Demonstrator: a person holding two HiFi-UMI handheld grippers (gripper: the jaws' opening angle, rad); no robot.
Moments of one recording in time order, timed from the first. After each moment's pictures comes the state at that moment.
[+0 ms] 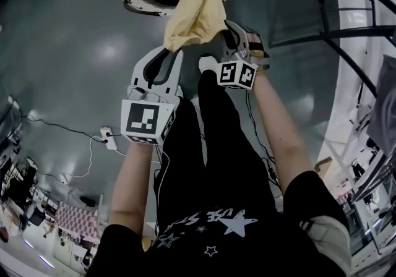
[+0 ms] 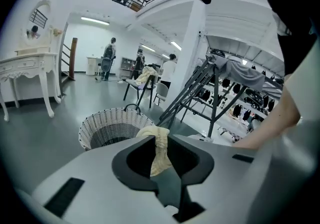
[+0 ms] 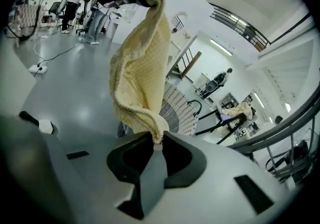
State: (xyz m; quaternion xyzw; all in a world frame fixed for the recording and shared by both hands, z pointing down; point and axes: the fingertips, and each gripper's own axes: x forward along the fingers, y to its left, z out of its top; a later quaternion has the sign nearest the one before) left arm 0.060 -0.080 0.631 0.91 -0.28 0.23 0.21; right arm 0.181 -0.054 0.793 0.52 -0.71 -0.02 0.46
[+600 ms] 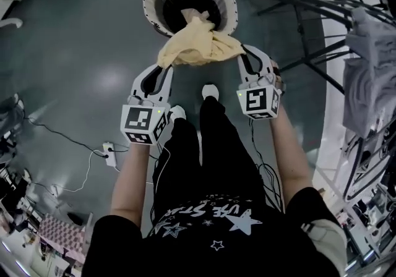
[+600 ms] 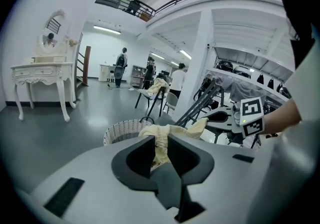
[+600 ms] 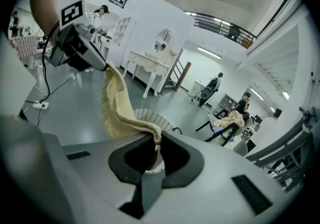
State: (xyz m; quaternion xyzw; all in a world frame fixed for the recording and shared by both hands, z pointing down) left arm -0.025 -0.099 0.542 0.89 -0.33 0.21 0.21; right arm 0.169 -0.068 0.574 0.55 -0.75 0.00 0.37
